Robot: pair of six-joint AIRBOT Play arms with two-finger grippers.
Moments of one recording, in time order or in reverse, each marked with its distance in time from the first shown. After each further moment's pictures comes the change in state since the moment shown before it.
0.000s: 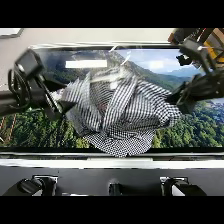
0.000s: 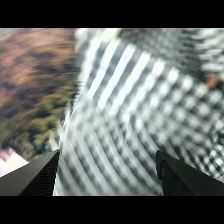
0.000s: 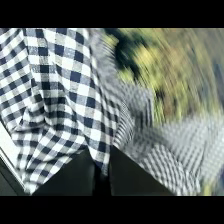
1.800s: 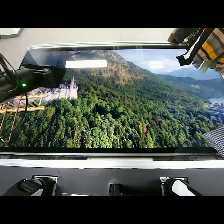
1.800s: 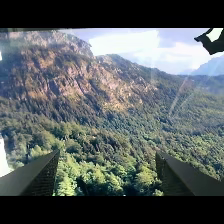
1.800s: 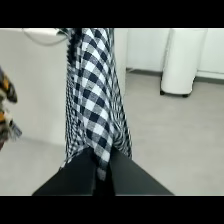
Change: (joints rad) left arm 0.065 -0.036 0.000 0.143 0.264 -0.645; right arm -0.581 -0.145 0.526 -1.230 -0.492 1.242
